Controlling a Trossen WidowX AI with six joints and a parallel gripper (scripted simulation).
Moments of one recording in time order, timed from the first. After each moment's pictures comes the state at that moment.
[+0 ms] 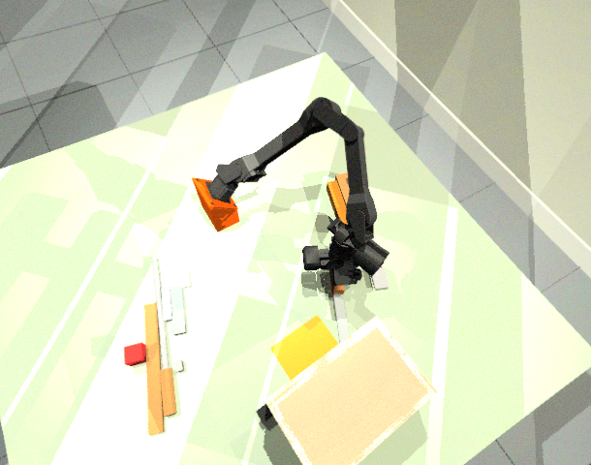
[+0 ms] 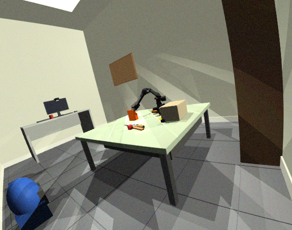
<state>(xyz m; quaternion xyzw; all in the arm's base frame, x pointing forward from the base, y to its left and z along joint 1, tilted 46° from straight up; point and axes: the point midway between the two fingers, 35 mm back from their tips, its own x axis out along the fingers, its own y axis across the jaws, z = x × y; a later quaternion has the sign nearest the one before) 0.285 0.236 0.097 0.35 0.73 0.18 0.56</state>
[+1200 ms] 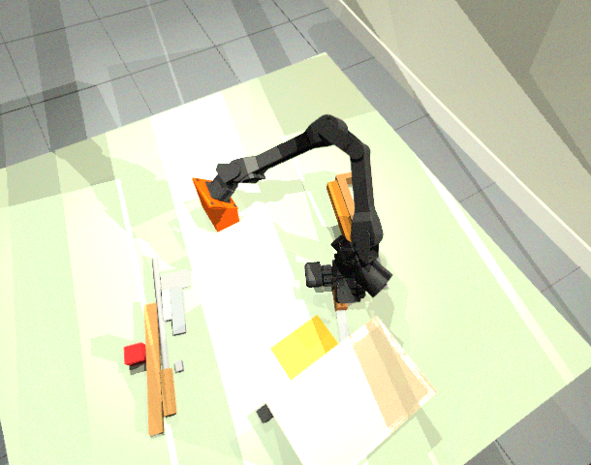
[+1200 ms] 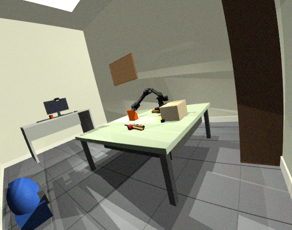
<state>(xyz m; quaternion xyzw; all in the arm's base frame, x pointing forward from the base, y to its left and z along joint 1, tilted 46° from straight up) 0.328 0.231 0.084 0.35 0.73 0.18 0.56</state>
